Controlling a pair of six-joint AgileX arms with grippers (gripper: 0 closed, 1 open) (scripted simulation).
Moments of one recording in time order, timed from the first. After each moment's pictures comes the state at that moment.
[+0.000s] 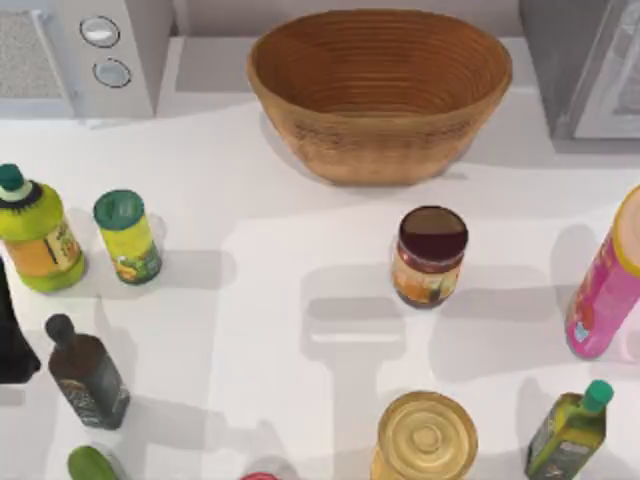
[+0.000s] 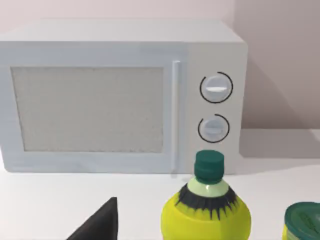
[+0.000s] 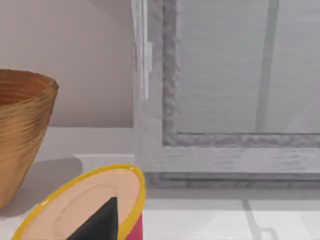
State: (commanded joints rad) left arm 0.00 0.00 0.00 0.00 0.00 0.00; right arm 0.00 0.00 0.00 0.00 0.00 0.00
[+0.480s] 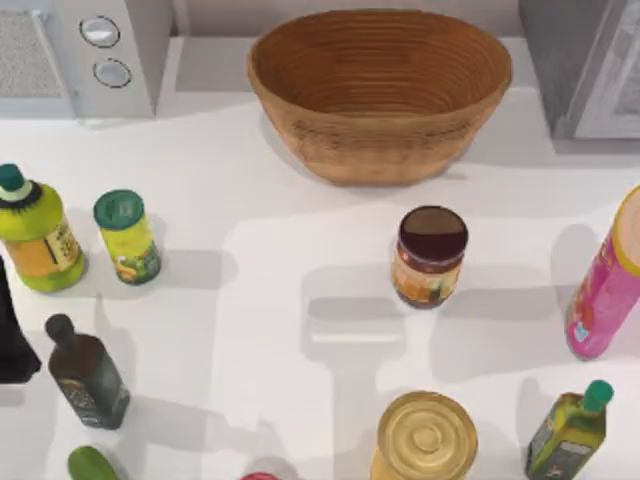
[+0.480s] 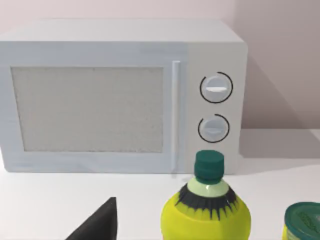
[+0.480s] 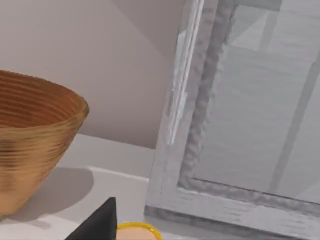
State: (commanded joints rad) left arm 0.00 0.00 0.00 0.00 0.00 0.00; right arm 0.03 0.22 0.20 0.01 -0.08 -0.17
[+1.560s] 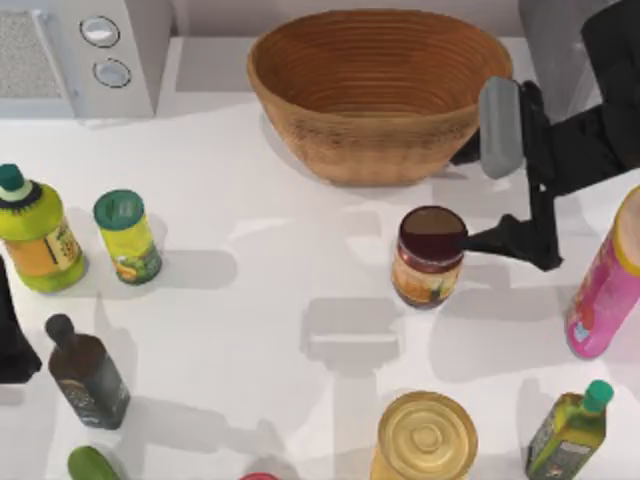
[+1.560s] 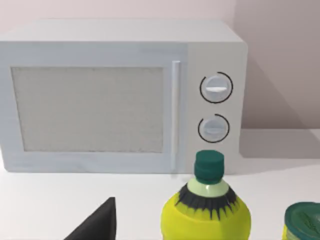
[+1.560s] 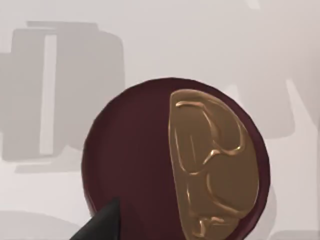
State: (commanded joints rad) left arm 0.00 0.00 0.00 0.00 0.00 0.00; right arm 0.23 1.90 1.27 -0.54 -0.68 -1.16
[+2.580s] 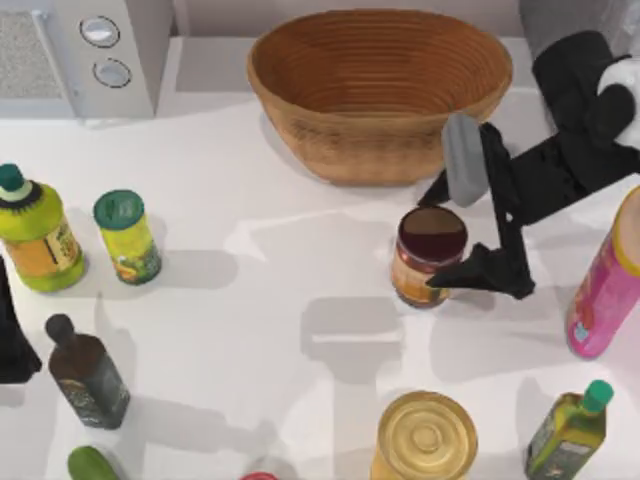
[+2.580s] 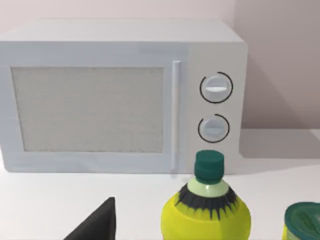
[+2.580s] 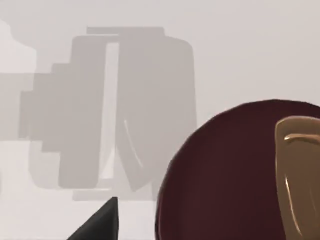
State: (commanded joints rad) left arm 0.00 0.00 0.00 0.00 0.00 0.00; right arm 0.28 2.01 1.31 -0.59 -0.73 -1.16
